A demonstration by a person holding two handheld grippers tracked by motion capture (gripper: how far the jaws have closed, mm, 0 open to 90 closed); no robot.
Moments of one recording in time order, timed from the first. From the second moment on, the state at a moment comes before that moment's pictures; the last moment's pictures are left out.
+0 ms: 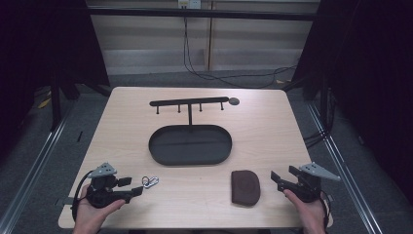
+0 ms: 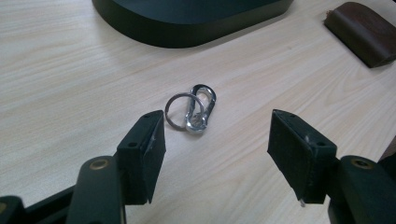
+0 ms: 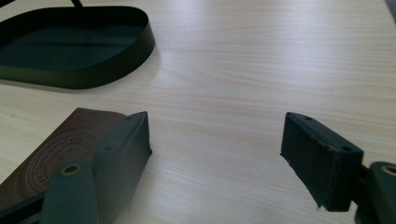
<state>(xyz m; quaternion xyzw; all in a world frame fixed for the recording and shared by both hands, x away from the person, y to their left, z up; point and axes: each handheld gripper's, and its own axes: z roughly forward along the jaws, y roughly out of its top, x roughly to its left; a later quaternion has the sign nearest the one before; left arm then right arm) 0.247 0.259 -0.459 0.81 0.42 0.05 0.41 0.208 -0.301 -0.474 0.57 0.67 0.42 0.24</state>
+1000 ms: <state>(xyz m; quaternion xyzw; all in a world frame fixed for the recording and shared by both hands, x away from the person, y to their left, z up) 0.259 0.243 -0.440 0.83 0.41 0.04 0.37 0.205 -0.298 -0.470 0.56 0.68 0.42 0.23</state>
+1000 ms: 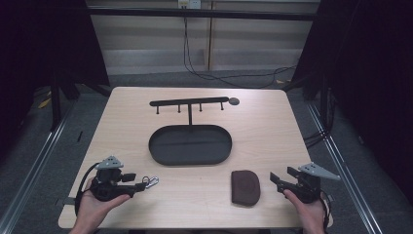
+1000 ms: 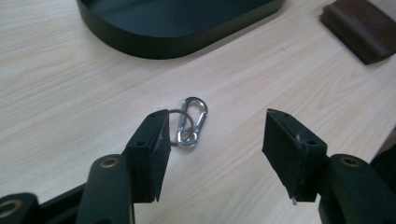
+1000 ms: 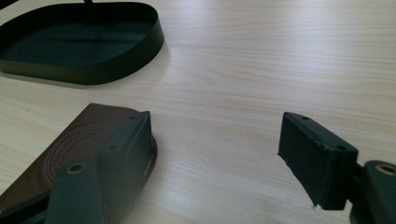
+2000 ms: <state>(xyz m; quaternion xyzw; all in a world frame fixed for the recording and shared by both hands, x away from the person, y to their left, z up) 0.306 0.213 -0.443 0.88 0.41 0.02 0.24 0.206 -0.298 -0.471 0.56 0.68 0.41 0.22</state>
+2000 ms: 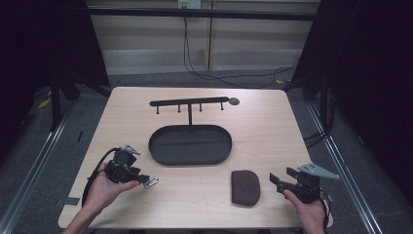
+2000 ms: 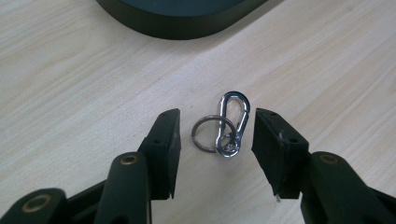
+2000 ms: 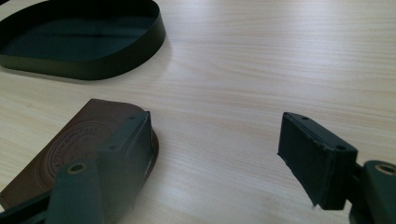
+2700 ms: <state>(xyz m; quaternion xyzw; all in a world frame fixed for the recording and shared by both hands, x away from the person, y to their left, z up) 0.323 0.189 -0.454 0.91 0.40 0.00 0.14 0.207 -0.298 -0.472 0.56 0.69 0.41 0.22</state>
